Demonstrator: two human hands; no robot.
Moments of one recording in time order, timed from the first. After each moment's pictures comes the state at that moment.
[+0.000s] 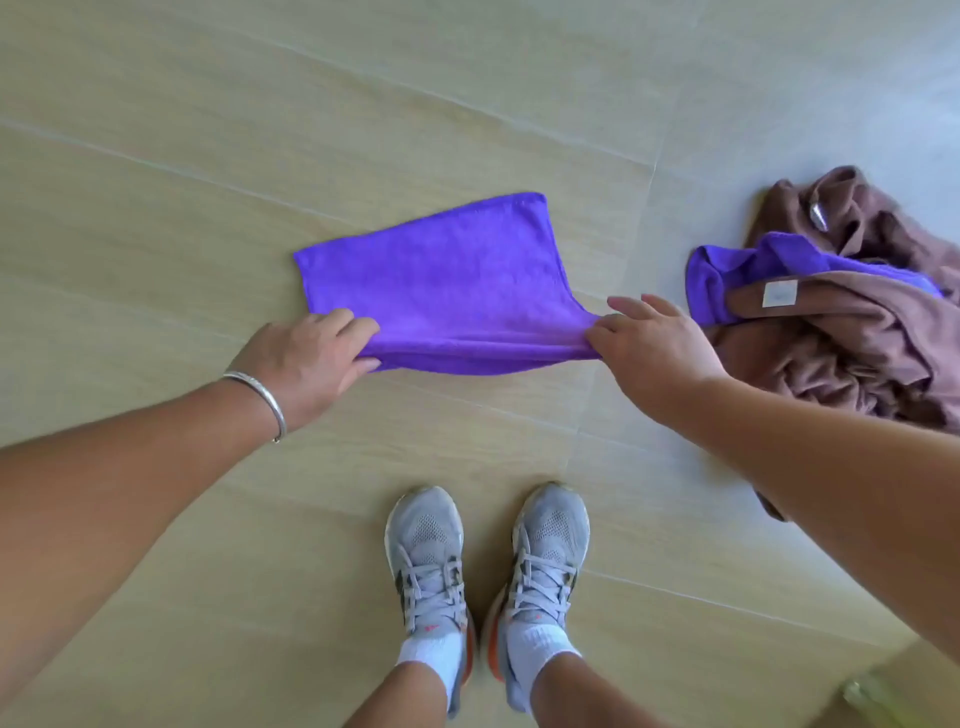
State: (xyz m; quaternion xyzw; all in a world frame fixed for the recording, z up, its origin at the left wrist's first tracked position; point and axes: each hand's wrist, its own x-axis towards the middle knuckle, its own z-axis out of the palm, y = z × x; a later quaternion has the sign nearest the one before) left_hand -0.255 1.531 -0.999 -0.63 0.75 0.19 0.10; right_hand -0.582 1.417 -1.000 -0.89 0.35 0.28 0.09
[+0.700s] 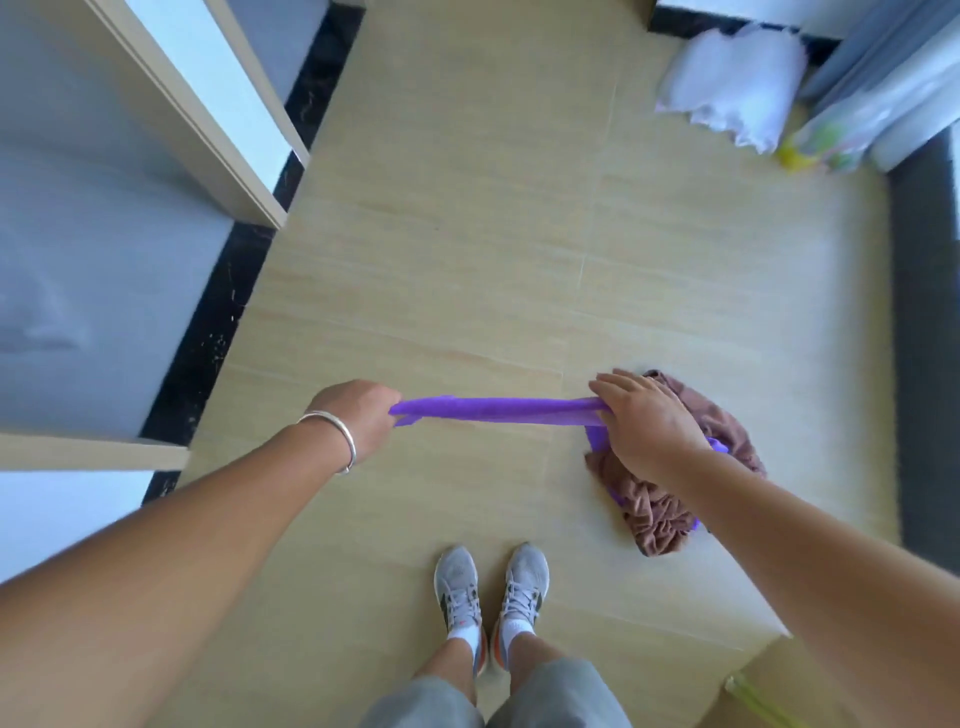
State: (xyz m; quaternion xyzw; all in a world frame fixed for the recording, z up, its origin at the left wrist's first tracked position) left_hand -0.267 1.450 -0.479 -0.70 0.62 0.28 0.21; right_hand -0.596 1.384 -0.509 -0.85 0.50 0.07 0.18
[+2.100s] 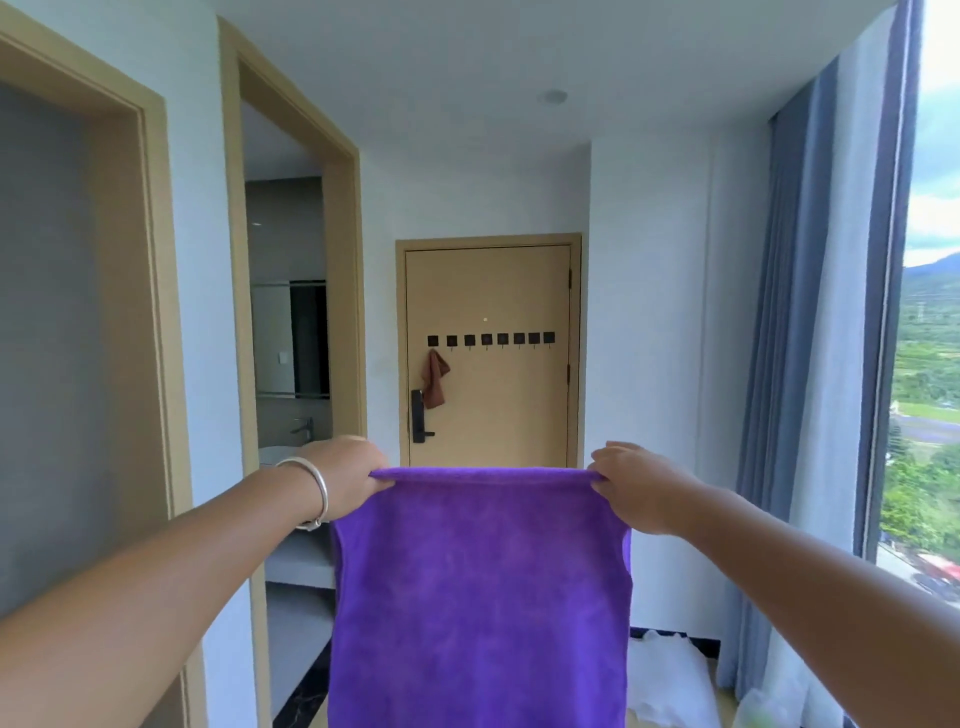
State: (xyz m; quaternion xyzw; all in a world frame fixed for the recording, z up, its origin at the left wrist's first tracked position) left_hand -0.270 1.334 0.160 -0.68 0.72 -0.16 -0.03; right_hand -0.611 1.255 0.139 -0.84 0.52 -0.13 -0.11
